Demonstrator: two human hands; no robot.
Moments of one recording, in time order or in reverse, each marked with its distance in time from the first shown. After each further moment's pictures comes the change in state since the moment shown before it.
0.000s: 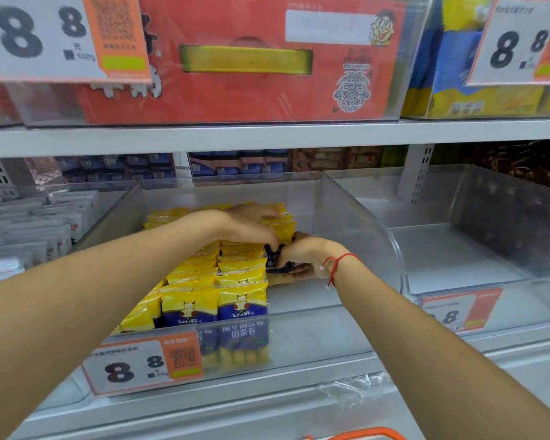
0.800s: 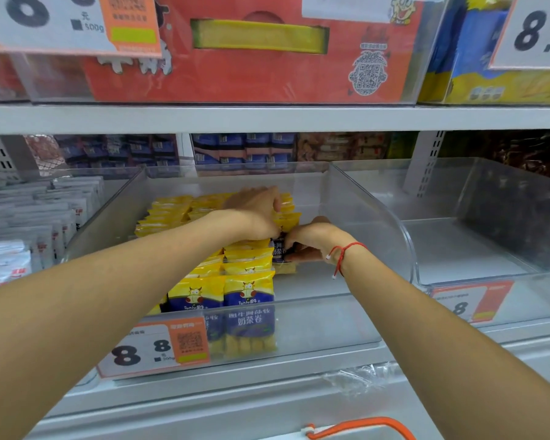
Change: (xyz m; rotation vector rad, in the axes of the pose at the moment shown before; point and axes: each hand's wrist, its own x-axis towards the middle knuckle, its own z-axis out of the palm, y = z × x) left_hand 0.002 0.000 0.016 0.173 0.252 -0.020; right_hand 0.016 0.001 -0.005 0.235 0.015 0.070
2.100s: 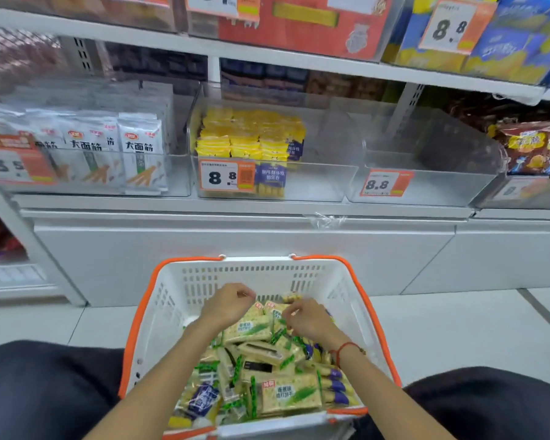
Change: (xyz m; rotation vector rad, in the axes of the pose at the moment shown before) left_hand -0.365 0.010 0.134 -0.725 -0.324 -0.416; right_hand -0.243 0.259 0.116 -0.463 -0.042 -0.004
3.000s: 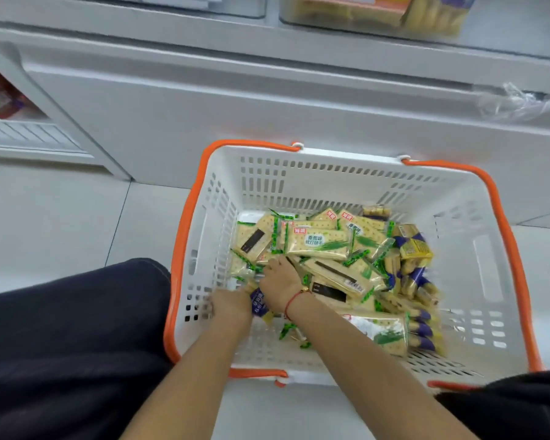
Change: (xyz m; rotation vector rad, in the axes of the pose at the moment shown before) left_hand -0.005 -0.194 0.074 0.987 -0.591 -0.392; right_hand 0.083 -0.010 0.218 -1.325 -0.482 -0.587
